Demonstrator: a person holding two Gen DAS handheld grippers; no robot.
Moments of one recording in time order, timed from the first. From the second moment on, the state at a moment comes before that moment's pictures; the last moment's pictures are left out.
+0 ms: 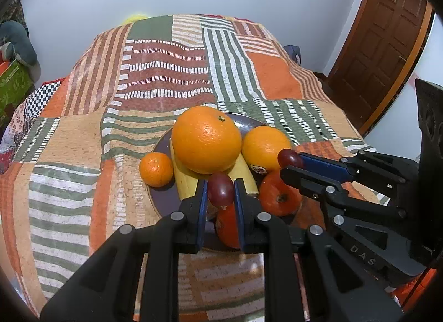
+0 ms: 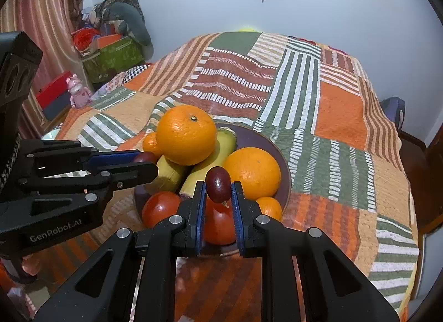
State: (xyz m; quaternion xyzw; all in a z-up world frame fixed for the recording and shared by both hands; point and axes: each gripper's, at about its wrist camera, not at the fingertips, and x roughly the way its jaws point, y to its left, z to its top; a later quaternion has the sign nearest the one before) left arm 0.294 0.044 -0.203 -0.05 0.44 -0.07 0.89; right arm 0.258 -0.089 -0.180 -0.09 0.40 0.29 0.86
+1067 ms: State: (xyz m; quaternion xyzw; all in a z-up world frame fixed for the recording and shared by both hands) left arm 0.232 0.049 -0.115 -0.07 0.36 -0.06 0.93; right arm 0.212 -0.130 -0.099 -0.05 0.32 0.28 0.90
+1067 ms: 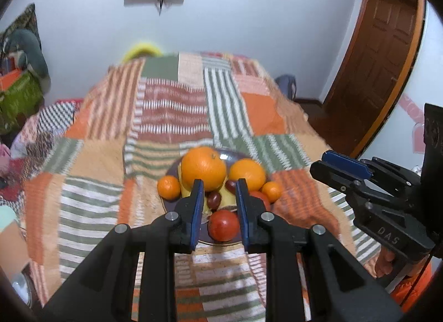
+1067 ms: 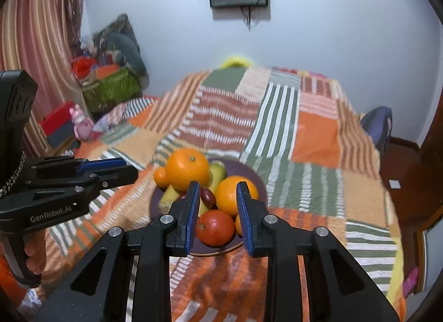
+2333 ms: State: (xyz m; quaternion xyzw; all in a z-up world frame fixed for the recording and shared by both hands) left arm 0.035 0.029 0.017 -0.01 0.11 -0.02 0.99; right arm 0.058 -0.155 0.016 0.01 0.10 0.21 0.97
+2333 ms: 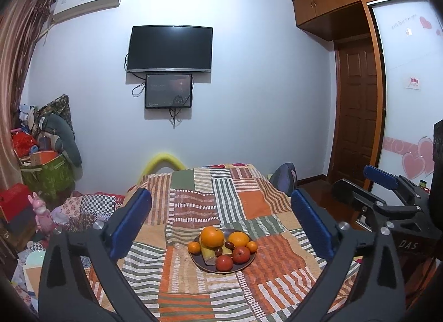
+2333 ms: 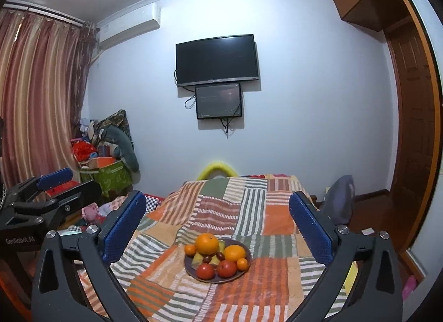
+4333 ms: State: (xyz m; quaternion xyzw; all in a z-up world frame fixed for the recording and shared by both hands) left arm 0.044 0.026 0.006 -0.03 0.12 -0.02 0.99; right arm 0.047 -0.164 0.016 0.01 0.10 0.20 0.98
